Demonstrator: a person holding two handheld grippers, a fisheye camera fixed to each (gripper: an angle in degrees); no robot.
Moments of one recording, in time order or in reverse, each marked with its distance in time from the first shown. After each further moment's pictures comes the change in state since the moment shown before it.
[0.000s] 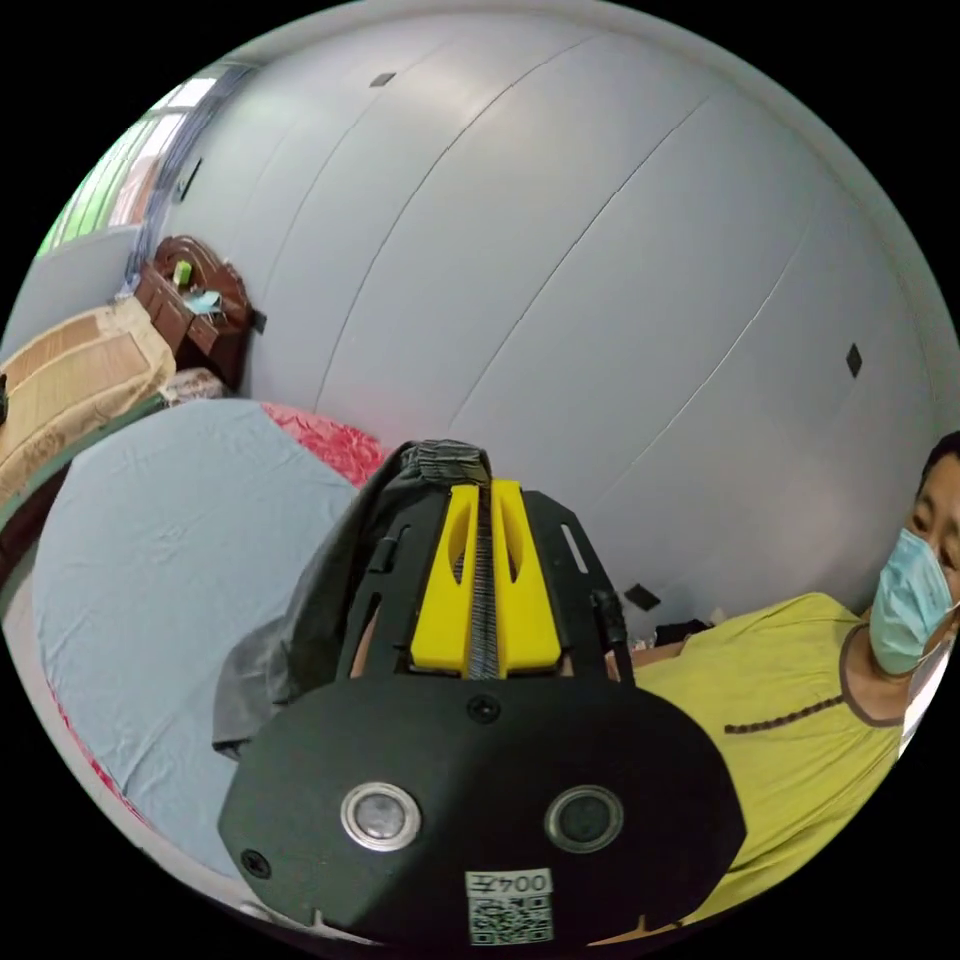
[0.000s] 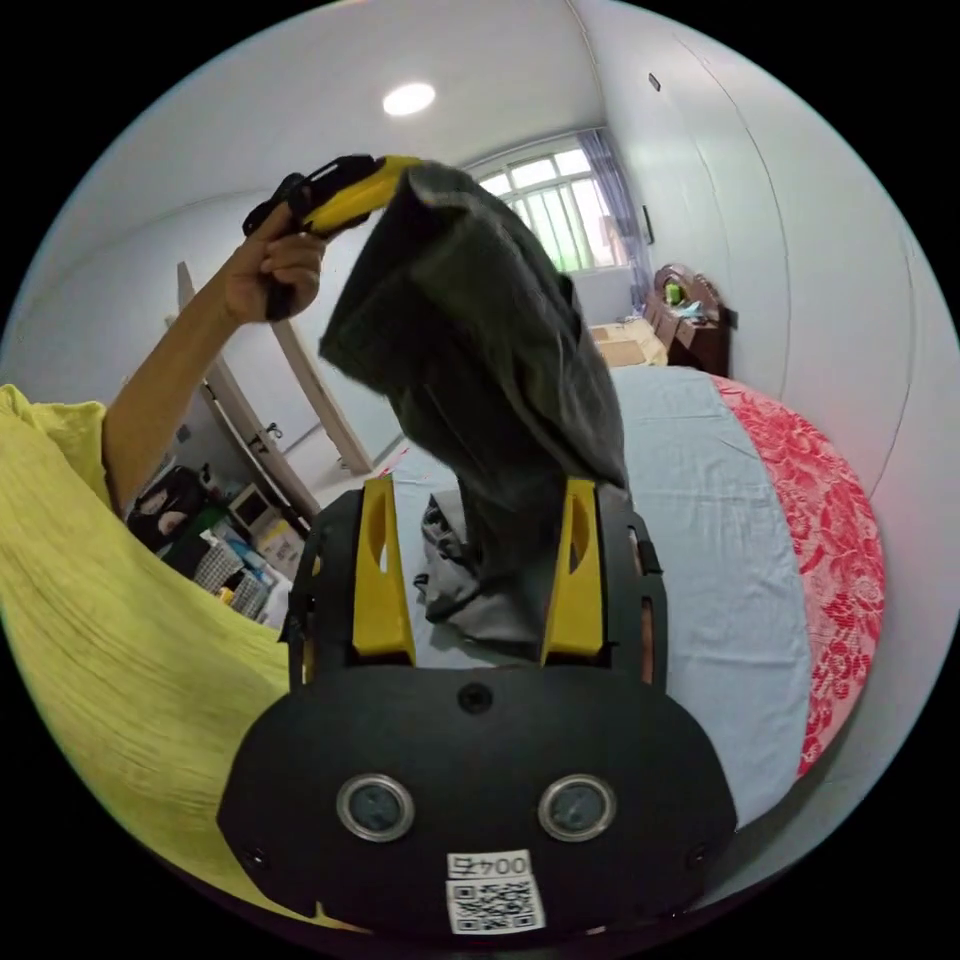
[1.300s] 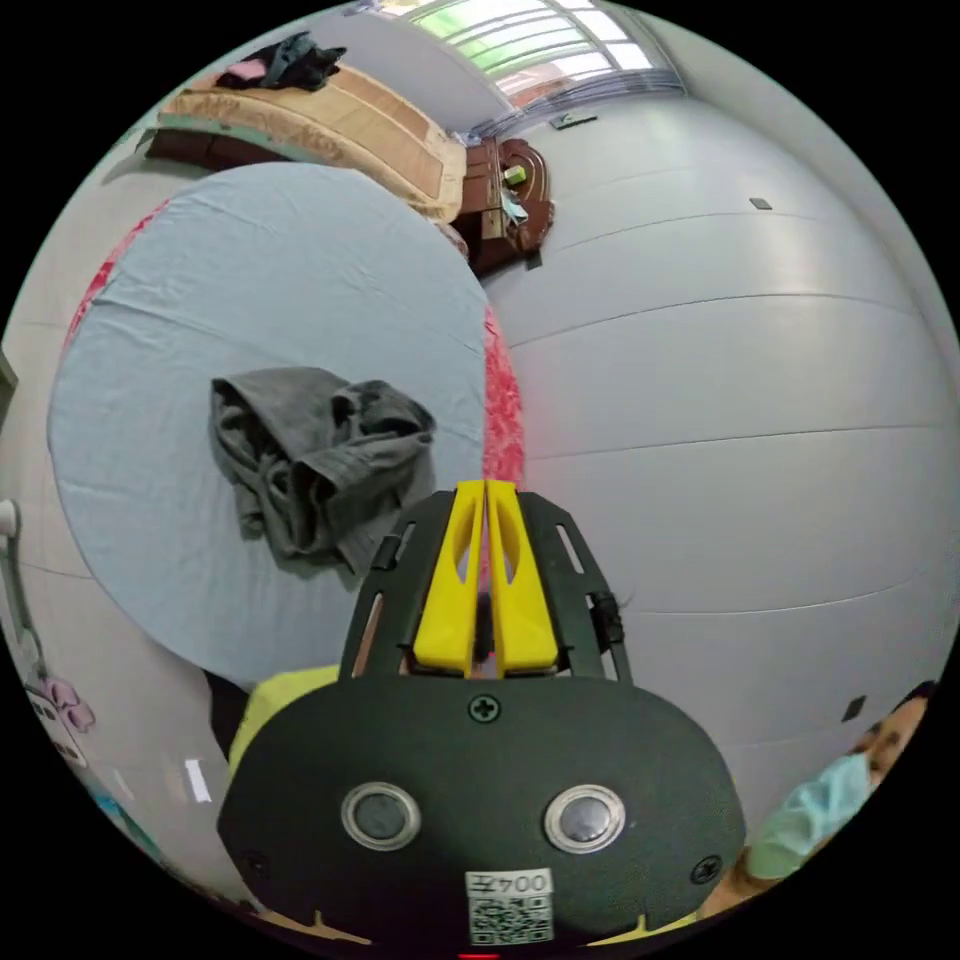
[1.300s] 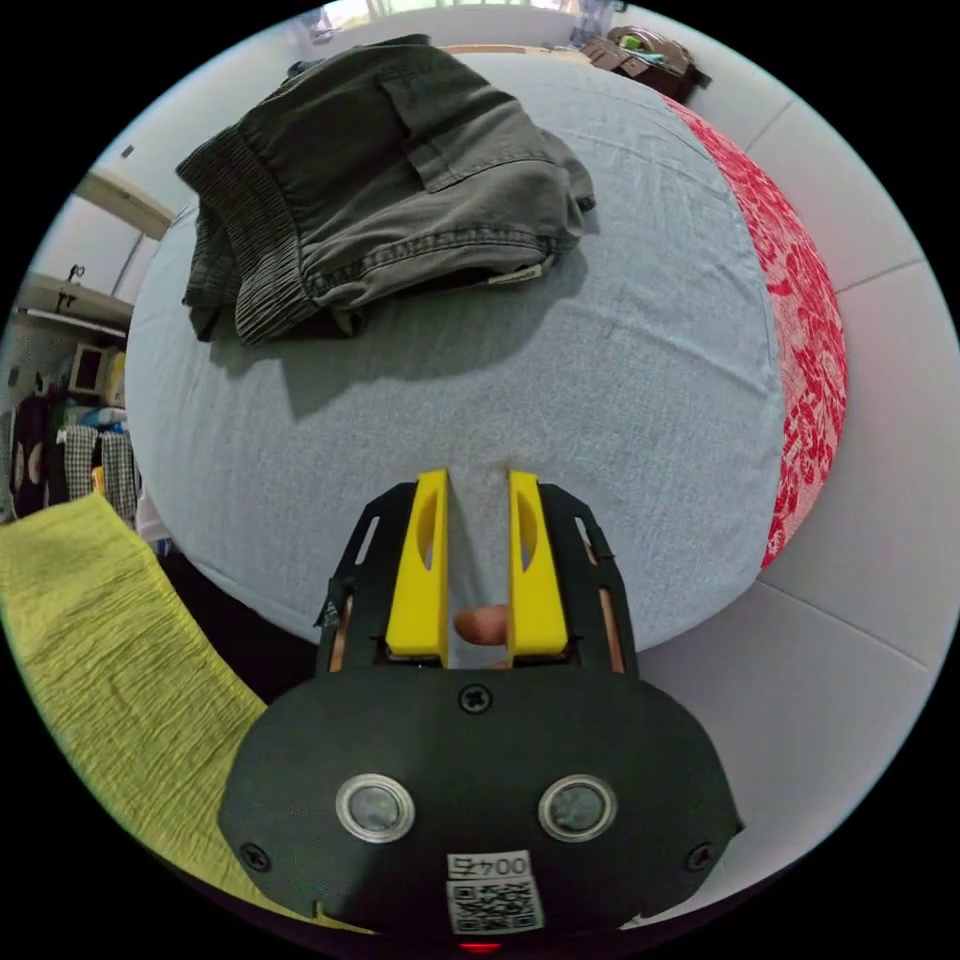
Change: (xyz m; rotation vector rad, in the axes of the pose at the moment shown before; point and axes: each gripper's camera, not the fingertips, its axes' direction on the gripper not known) left arm 0.076 0.129 0.033 0.146 -0.114 -0.910; right arm 0.103 0.125 0.204 -0.880 0.343 0.146
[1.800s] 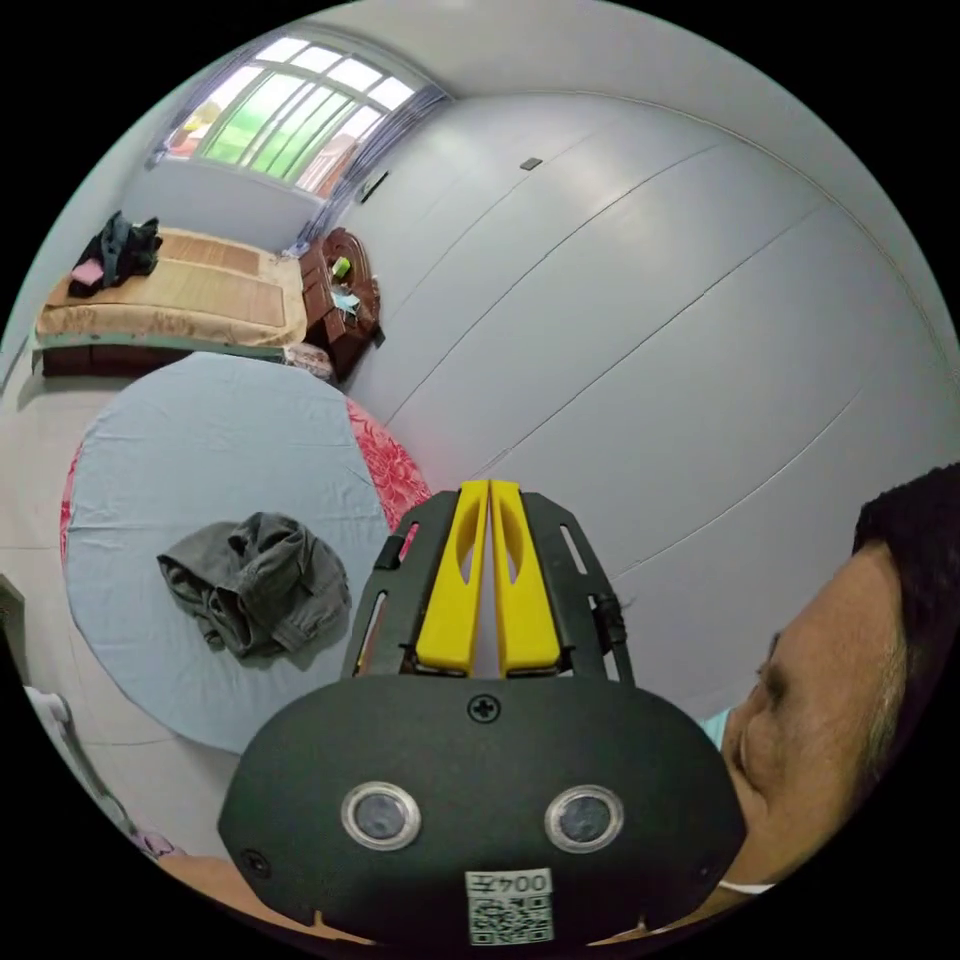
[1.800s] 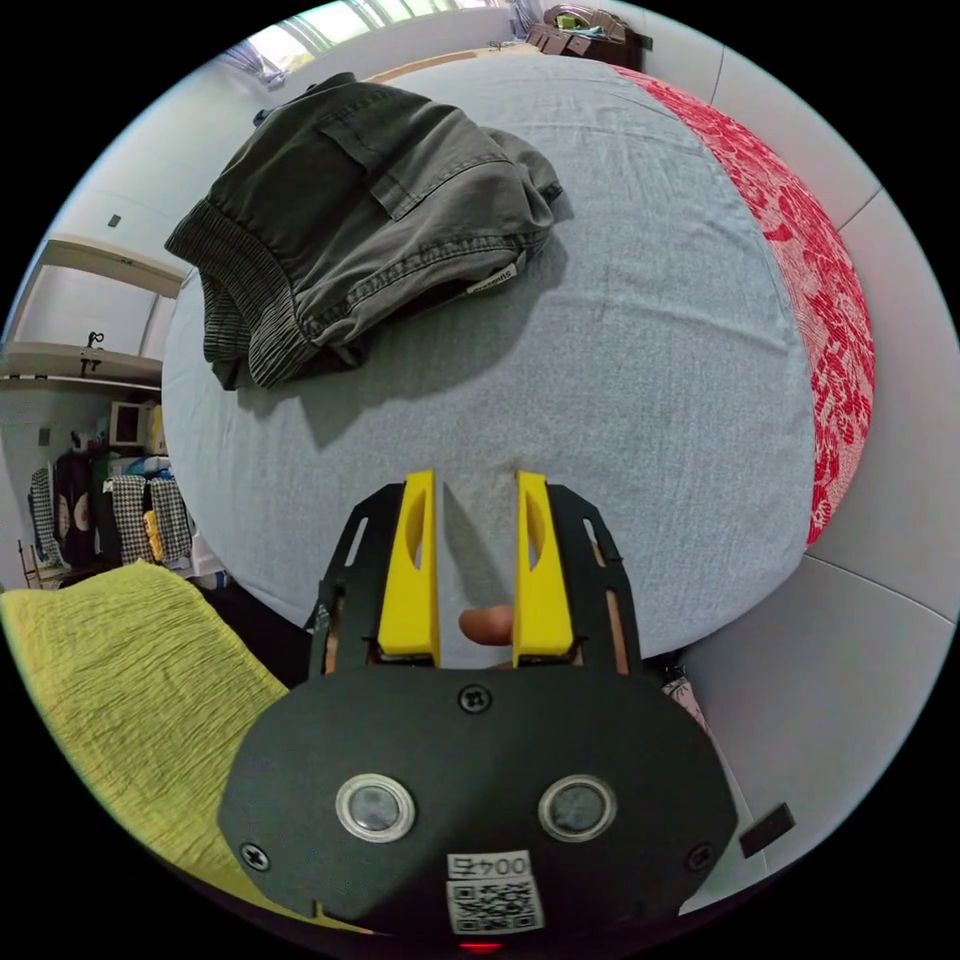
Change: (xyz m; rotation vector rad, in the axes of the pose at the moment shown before) left arm 0.218 0.127 -0.078 0.192 0.005 0.468; right arm 0.038 -0.007 0.018 0.018 -0.159 0.095
